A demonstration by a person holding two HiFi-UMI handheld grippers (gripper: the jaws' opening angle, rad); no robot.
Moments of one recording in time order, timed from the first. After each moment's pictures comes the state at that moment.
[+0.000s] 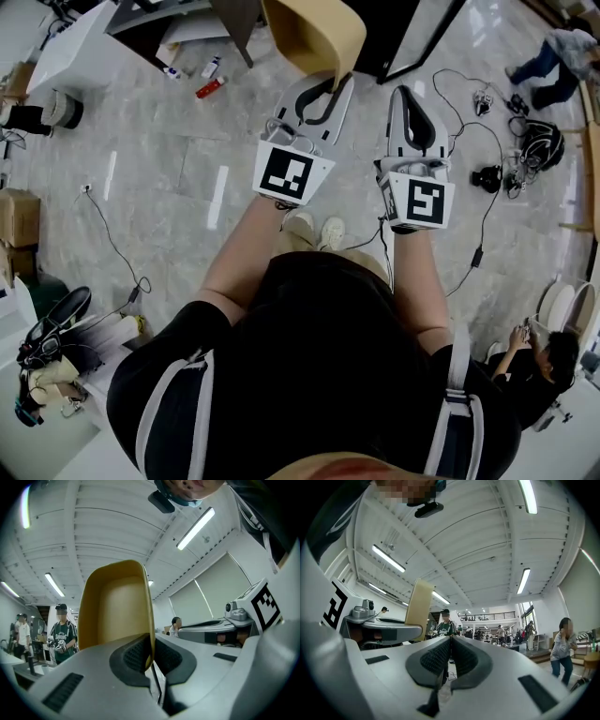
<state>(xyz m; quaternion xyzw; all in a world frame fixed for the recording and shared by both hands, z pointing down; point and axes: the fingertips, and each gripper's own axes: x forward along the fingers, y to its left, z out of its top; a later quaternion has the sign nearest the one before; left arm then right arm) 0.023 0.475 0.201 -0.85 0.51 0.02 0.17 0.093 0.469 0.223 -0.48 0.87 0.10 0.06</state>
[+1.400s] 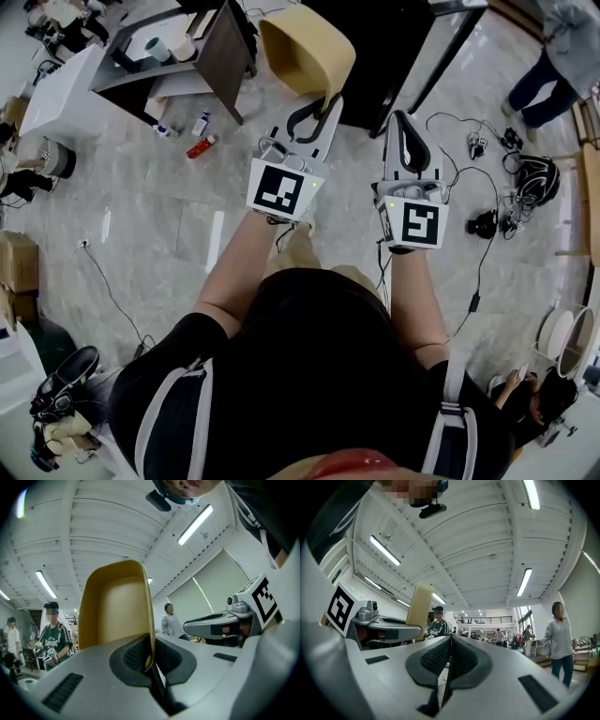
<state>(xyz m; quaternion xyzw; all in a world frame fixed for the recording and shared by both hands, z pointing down) -0.024 0.224 0.202 -0.85 0.48 0.00 0.21 0.059 0.231 0.220 -0.50 0.85 0.13 0.06</state>
